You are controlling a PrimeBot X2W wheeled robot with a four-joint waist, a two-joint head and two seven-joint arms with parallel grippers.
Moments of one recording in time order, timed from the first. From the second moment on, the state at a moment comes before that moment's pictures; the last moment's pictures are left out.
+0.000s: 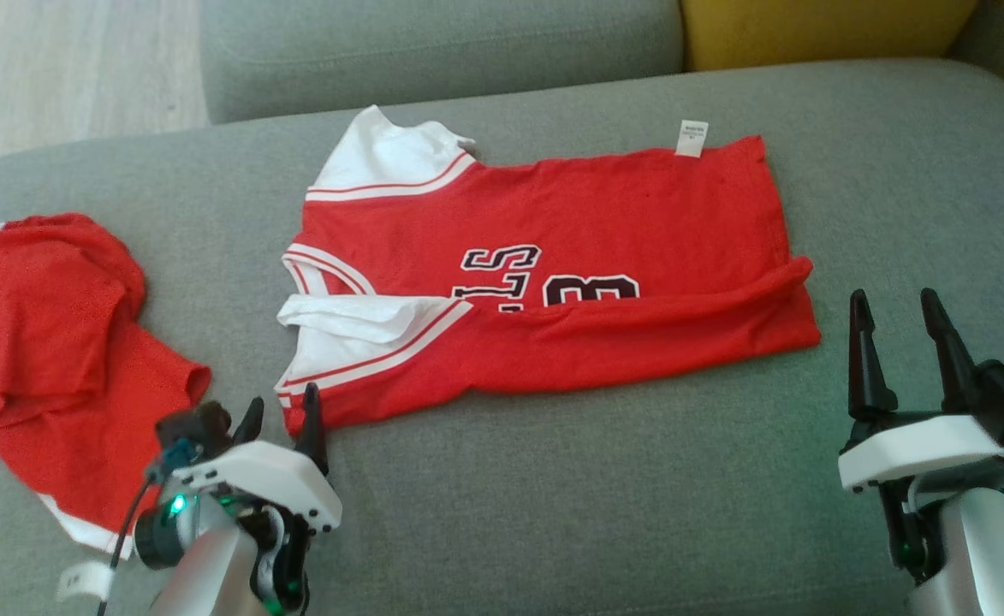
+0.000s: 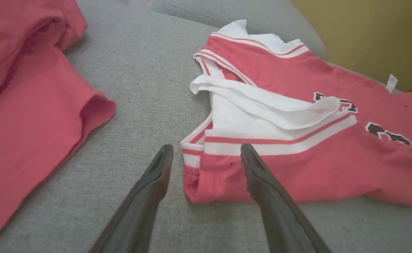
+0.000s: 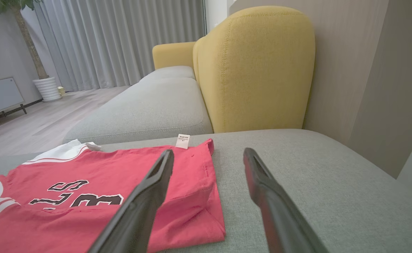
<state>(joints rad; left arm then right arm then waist) -0.26 0.07 -0.28 0.69 -0.51 0.08 -0.22 -0.14 -0.10 -0.07 0.30 0.13 0.13 -0.19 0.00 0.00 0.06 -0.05</state>
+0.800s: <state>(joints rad) -0.42 0.08 -0.33 0.88 -0.49 0.05 -0.22 -0.15 -0.06 -0.17 0.29 0.12 0.13 -0.08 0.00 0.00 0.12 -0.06</state>
